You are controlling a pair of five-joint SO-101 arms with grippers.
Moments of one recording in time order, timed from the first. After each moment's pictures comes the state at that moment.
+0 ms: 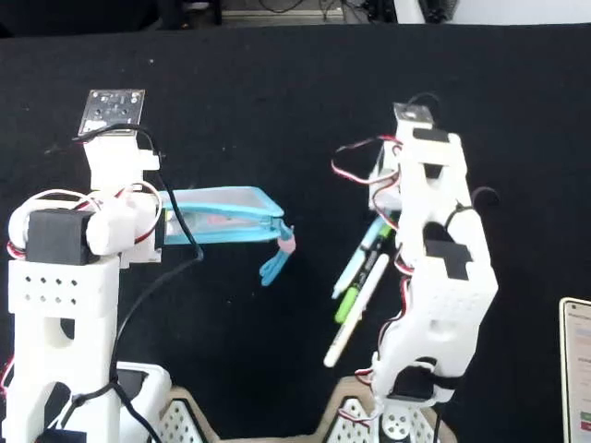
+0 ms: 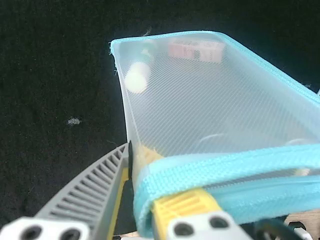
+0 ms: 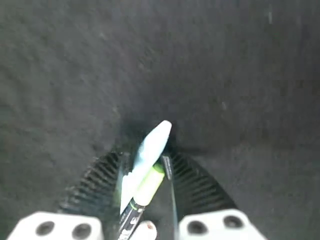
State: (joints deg) left arm -1.1 -39.8 12.8 96.7 1.1; right arm 7.0 28.6 -0.8 69.2 0.3
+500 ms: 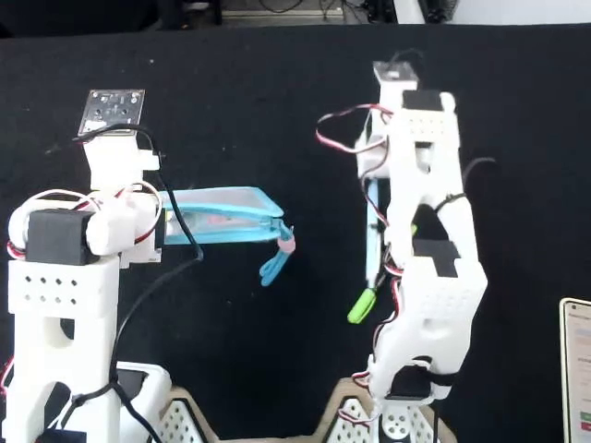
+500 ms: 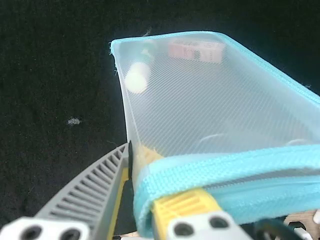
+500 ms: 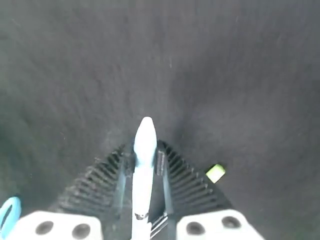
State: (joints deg) left arm -1.1 -39.8 12.8 96.7 1.1; right arm 2.6 29.0 -21.5 85.1 3.1
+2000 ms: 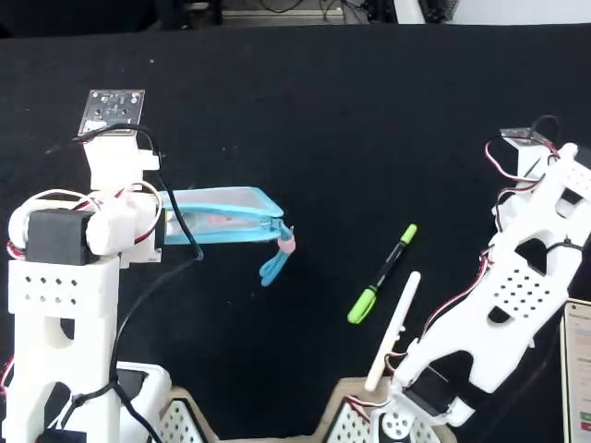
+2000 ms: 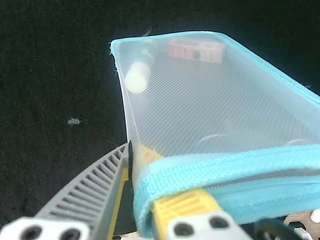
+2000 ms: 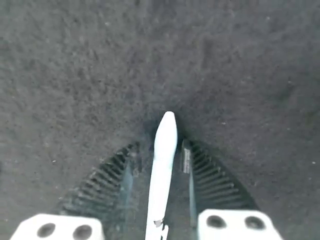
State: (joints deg) left arm -1.1 -39.8 12.8 96.7 1.0; right arm 39.8 50.2 -38.3 89.8 47.5
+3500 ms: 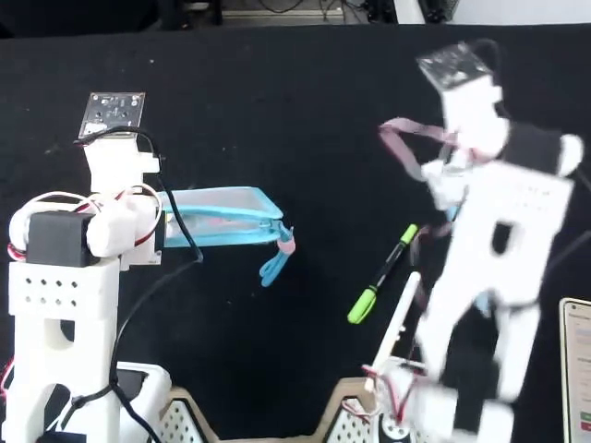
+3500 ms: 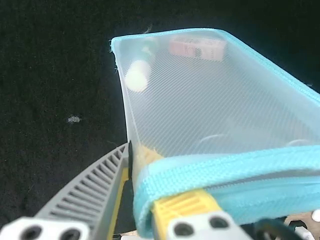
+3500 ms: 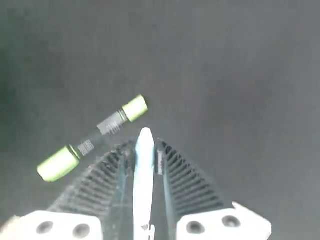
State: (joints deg) left arm -1.1 -40.2 13.9 96.7 1.0; right arm 13.1 -15.0 -5.5 93.8 32.1
